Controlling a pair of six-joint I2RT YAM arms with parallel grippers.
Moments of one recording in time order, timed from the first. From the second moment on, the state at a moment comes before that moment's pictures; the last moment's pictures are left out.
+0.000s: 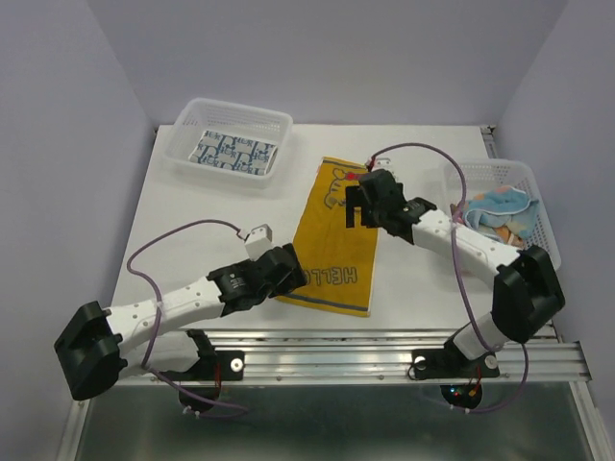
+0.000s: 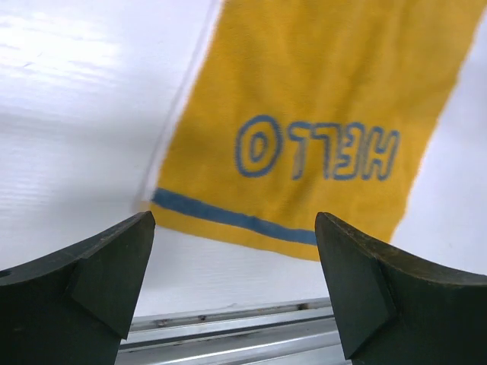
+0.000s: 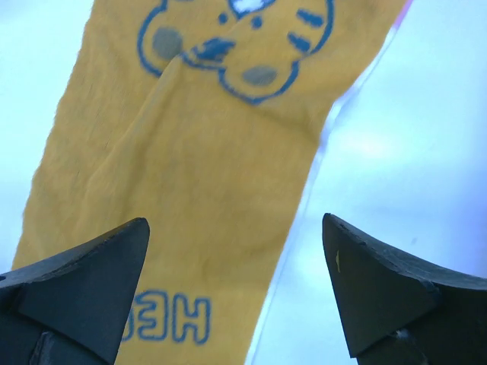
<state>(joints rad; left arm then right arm) -0.99 1.09 0.65 -0.47 -0.42 -1.13 0.58 1.56 1.15 -0.39 0.34 0.39</state>
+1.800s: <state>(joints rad) -0.91 1.27 0.58 -0.47 -0.33 -1.08 1.16 1.41 0.72 -0.57 0.39 0.89</state>
